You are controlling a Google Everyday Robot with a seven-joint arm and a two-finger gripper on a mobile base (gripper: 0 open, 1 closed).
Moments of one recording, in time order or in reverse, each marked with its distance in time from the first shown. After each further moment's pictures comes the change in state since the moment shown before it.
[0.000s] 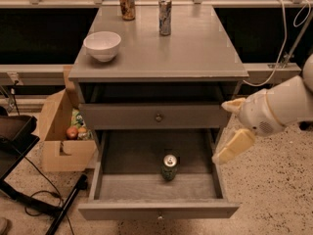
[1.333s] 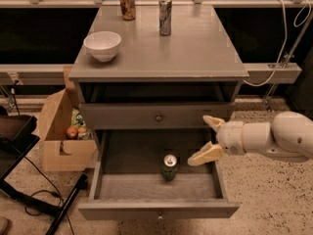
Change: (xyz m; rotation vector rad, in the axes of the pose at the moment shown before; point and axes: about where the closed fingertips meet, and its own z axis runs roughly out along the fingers) arm 0.030 -0.045 0.127 0.063 -0.411 0.060
